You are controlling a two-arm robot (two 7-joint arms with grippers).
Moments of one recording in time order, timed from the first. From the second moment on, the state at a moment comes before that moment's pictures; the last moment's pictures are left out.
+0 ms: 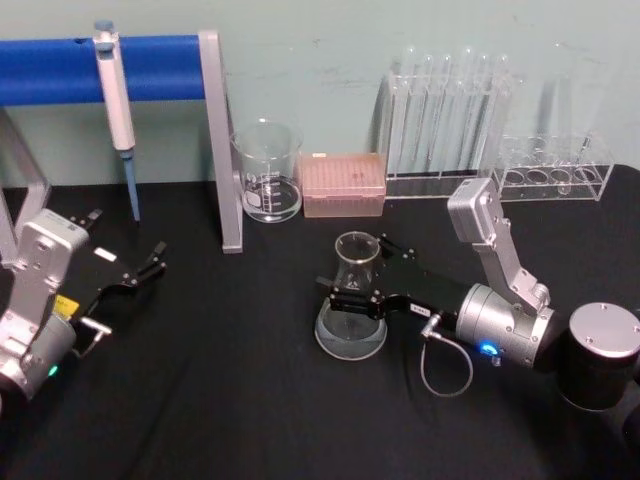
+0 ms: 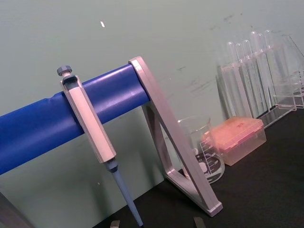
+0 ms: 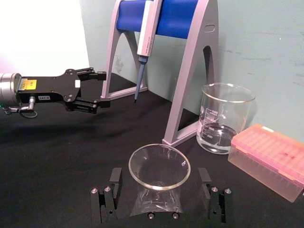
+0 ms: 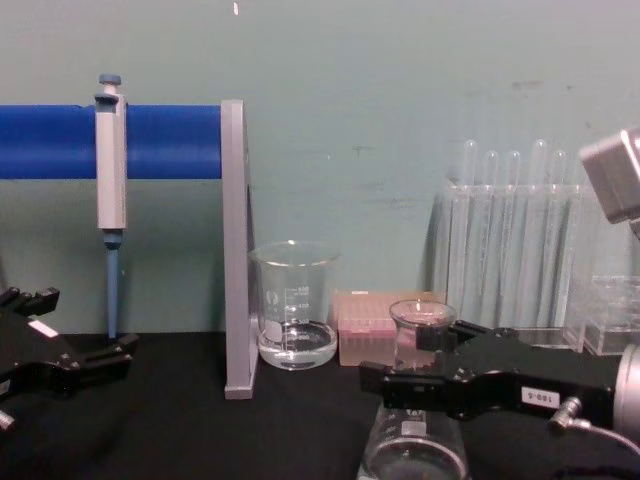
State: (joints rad) left arm -0.20 0.60 0.45 -1.41 -0.25 -0.12 0.03; right arm 0.38 0.39 -0.52 -1.27 0.41 -0.03 0.58
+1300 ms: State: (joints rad) left arm -0.20 0.60 0.45 -1.41 -0.25 -0.12 0.03; right arm 0.38 0.39 -0.52 -1.28 0.41 -0.03 0.58
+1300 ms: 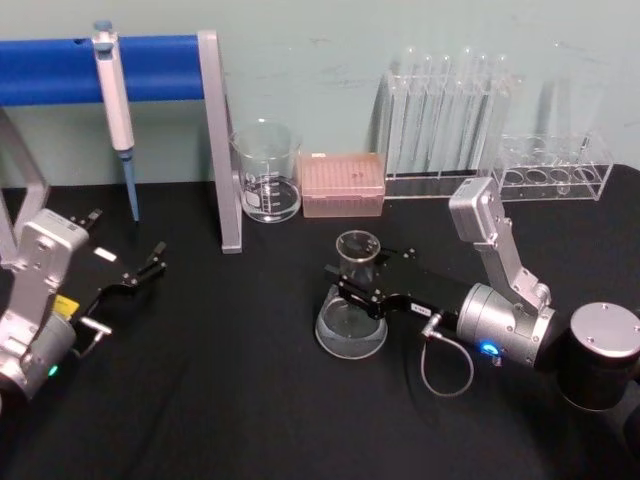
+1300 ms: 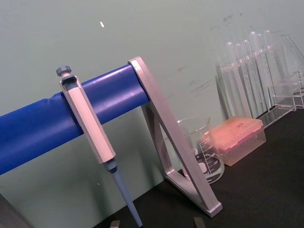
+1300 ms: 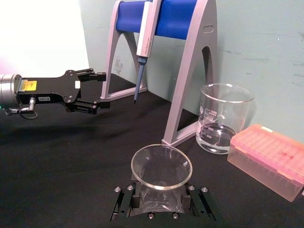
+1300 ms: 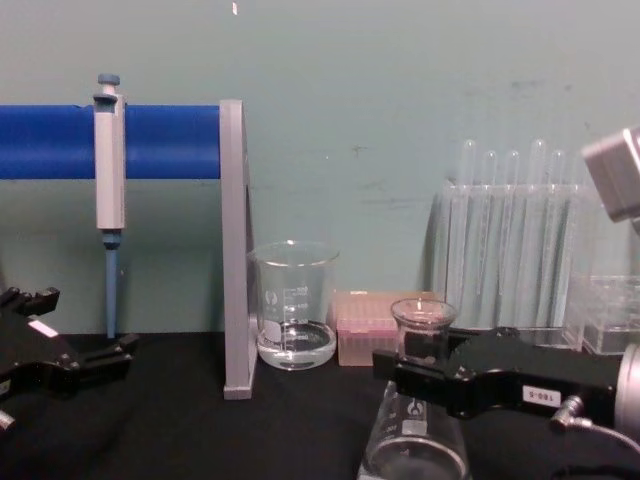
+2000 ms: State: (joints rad) left arm -0.20 0.60 0.45 -1.41 -0.25 -0.12 0.03; right arm 0.34 0.40 -0.44 -1.42 0.43 0.05 0.48
